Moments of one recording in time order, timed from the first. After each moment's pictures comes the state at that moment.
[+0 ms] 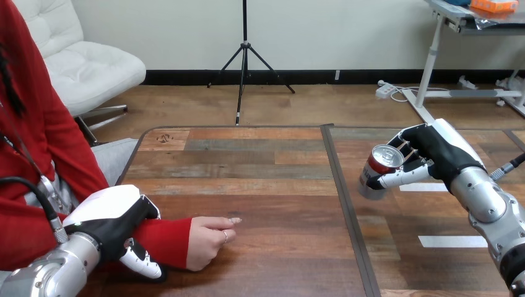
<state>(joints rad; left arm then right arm) -0.02 0.65 -0.18 -0.03 0.67 0.14 -0.37 -0.73 -0.49 0.14 1.22 -0.35 -0.33 0.04</state>
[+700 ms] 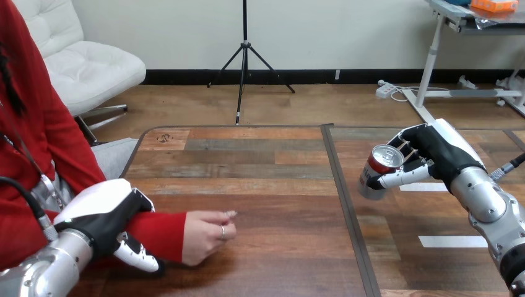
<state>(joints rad) -0.01 0.65 -0.13 -0.05 0.63 0.15 -0.36 -0.73 -0.49 0.14 1.22 -0.35 -0.33 0.04</state>
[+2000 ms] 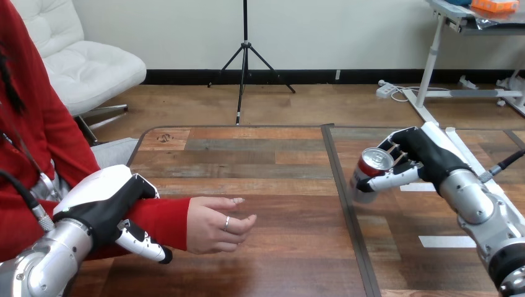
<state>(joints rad) -0.01 0.65 -0.10 -0.14 0.56 0.18 -0.39 -0.73 -0.45 0.14 1.22 -0.35 -0.32 0.04</state>
